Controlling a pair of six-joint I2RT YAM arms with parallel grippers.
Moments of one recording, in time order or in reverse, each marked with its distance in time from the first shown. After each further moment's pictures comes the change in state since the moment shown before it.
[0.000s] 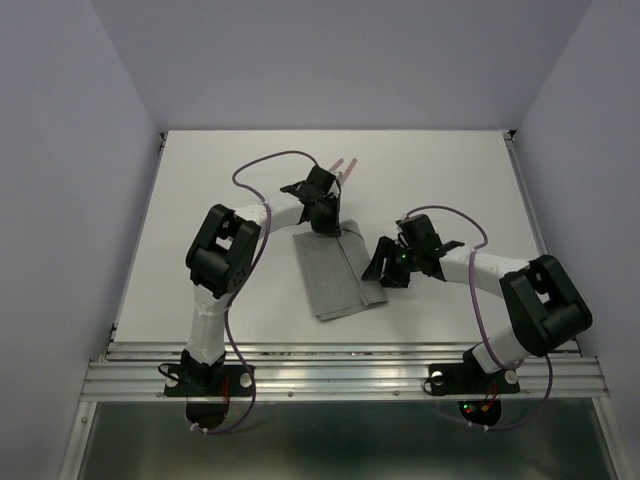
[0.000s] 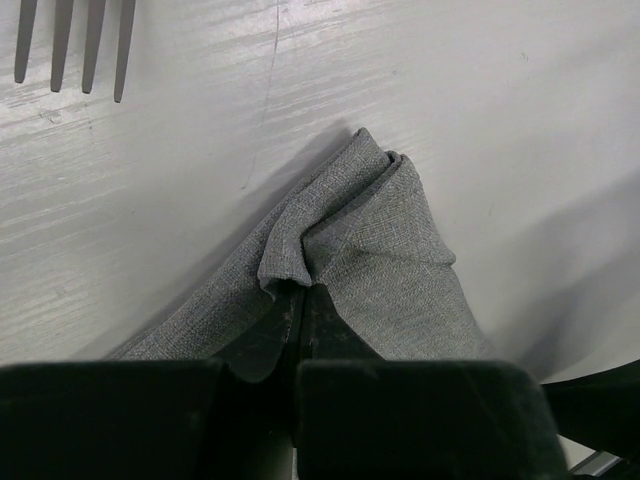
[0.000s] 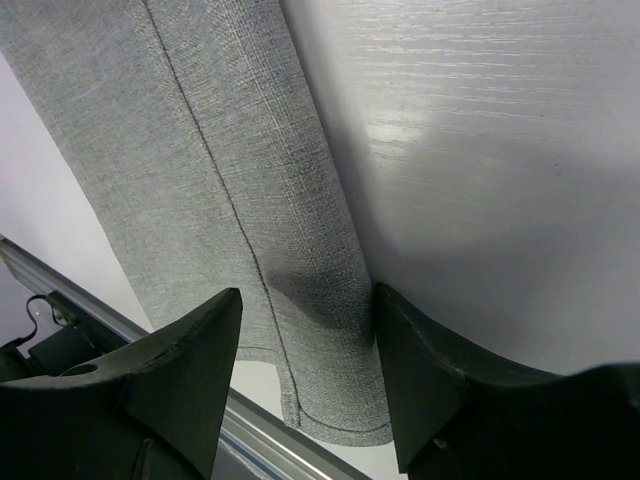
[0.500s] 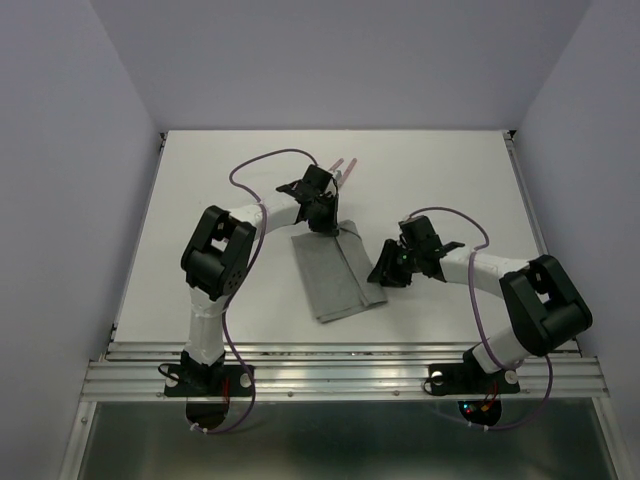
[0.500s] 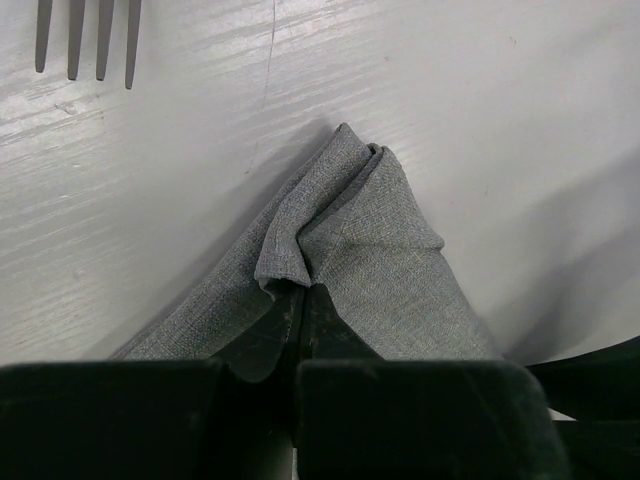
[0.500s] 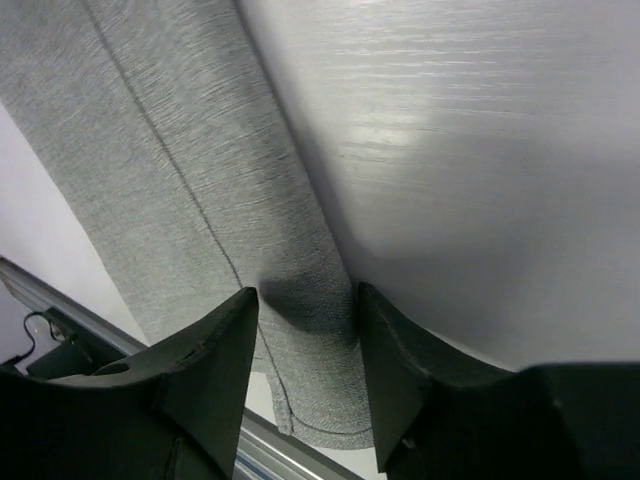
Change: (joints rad) left arm 0.016 -0.036 -0.029 0.005 0.022 0.037; right arm 0.001 -0.003 -0.006 -0.002 0.029 0.025
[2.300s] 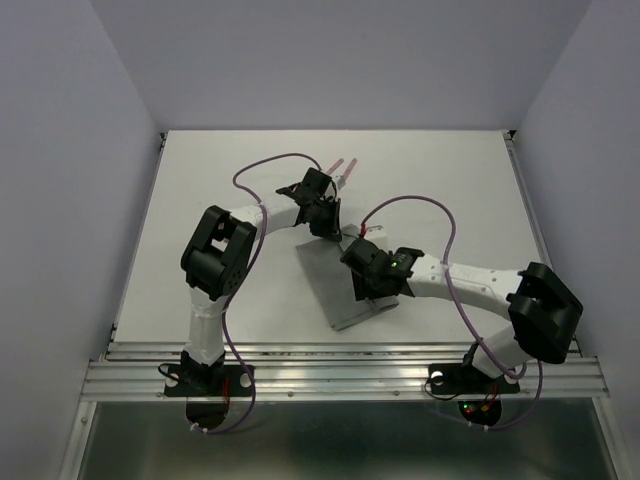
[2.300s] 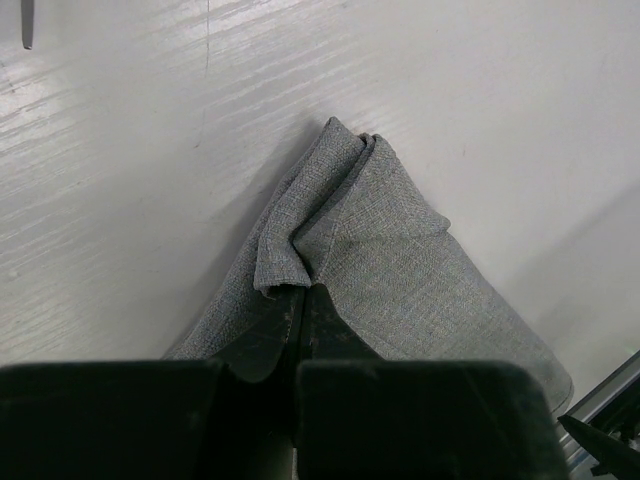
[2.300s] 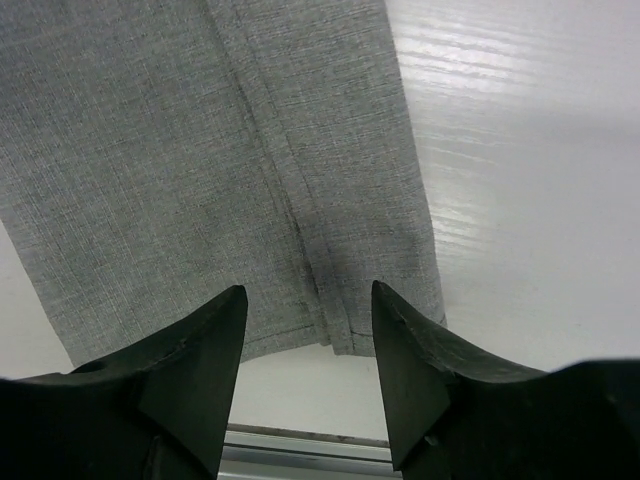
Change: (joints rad) left arm 0.000 0.000 -0.028 0.010 0.096 0.030; right arm 0.479 -0.038 0.265 -0.485 0.693 -0.039
